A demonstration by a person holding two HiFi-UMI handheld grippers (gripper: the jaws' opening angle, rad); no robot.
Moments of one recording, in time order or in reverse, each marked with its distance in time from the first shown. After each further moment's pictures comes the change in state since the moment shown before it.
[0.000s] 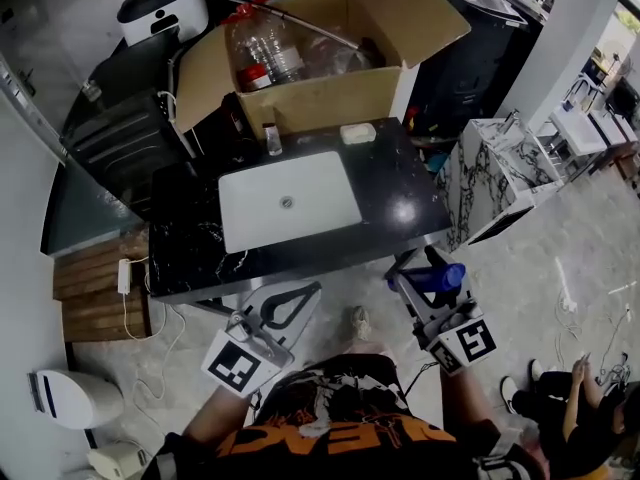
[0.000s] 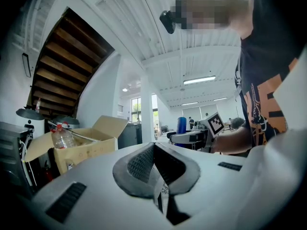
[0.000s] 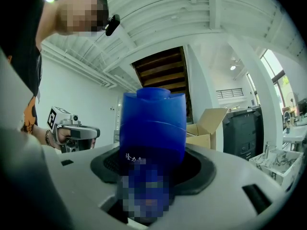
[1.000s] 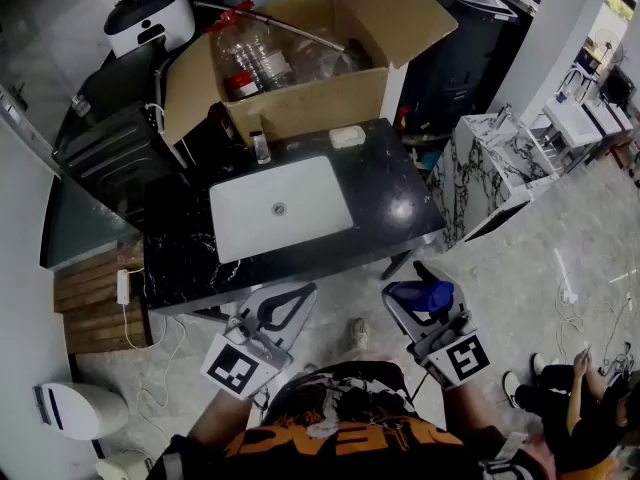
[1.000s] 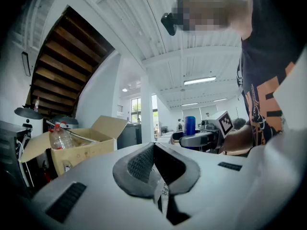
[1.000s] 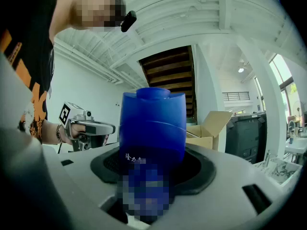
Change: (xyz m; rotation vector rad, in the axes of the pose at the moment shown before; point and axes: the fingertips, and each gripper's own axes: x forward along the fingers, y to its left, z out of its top) left arm 0.024 0.011 0.004 -0.012 -0.007 -0.001; right arm -0.001 0.012 0.014 -0.057 0.000 0.043
